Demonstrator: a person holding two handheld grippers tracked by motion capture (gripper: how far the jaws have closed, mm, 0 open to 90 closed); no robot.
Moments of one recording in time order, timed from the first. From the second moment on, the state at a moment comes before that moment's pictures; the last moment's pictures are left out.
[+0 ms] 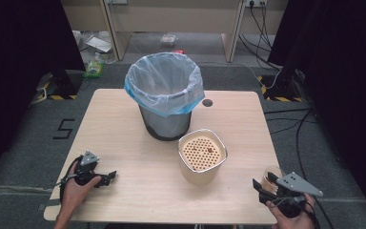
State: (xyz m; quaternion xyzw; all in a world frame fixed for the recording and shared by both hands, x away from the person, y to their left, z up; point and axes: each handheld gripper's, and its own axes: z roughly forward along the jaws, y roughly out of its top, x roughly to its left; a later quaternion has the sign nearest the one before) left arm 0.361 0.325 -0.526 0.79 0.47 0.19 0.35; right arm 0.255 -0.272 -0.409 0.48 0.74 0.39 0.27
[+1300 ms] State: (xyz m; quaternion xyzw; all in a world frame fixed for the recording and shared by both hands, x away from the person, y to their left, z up) left arm 0.361 0.325 -0.526 0.79 0.47 0.19 0.35; right arm 0.293 -0.332 -0.423 0.57 0.70 0.34 0.27
